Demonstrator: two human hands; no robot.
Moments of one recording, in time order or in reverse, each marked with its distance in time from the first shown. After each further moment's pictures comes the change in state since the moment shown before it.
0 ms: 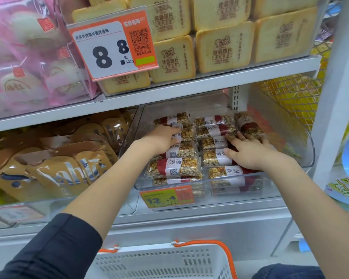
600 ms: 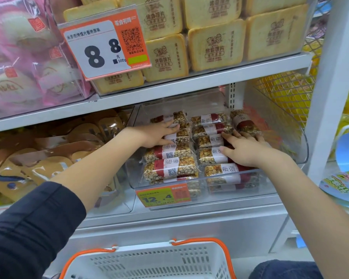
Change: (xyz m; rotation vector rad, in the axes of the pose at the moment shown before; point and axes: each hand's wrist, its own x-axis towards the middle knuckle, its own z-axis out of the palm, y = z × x) left_hand 0.012 -0.018 -0.015 0.304 -0.232 0.173; right_hand 0.000 0.002 0.000 0.035 0.000 -0.007
